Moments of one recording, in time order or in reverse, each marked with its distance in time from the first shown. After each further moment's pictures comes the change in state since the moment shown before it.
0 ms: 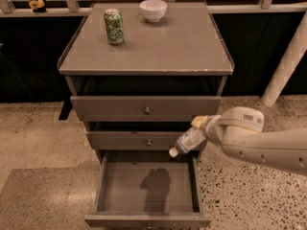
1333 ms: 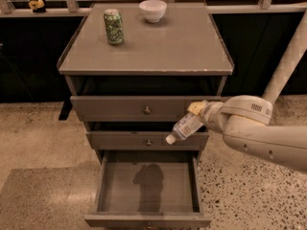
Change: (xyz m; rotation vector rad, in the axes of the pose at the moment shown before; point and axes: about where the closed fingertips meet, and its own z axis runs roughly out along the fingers) arm 0.020 -0.049 -0.039 0.106 0.048 -0.080
